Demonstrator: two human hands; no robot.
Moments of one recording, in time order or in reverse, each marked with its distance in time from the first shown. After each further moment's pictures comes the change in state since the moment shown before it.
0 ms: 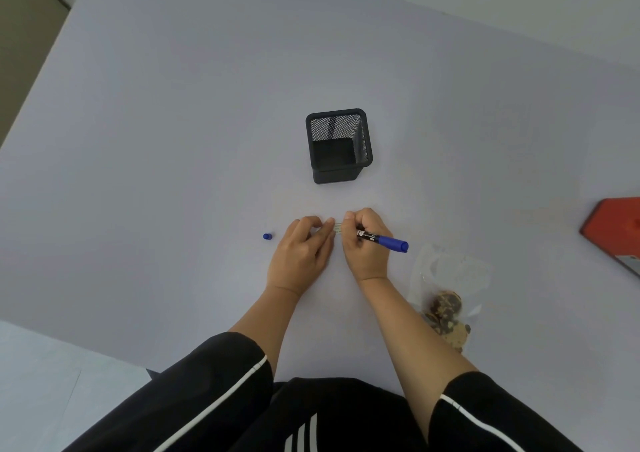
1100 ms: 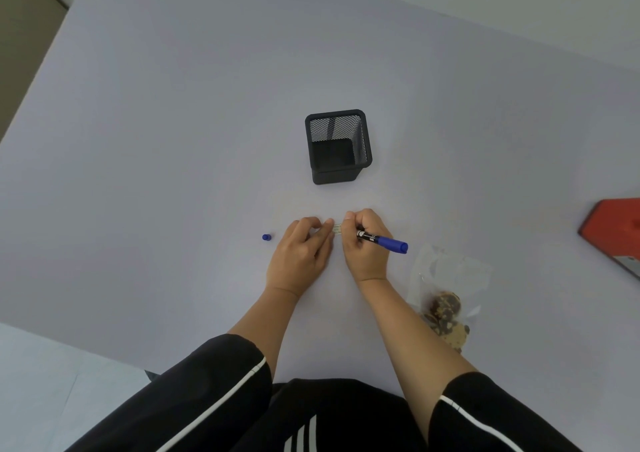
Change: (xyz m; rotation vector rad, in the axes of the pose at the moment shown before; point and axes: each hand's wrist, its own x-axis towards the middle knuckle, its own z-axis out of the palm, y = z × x) left_hand 0.000 -0.001 0.000 -0.003 -0.001 -0.001; right_hand 0.001 -0.001 0.002 0.011 0.027 -0.003
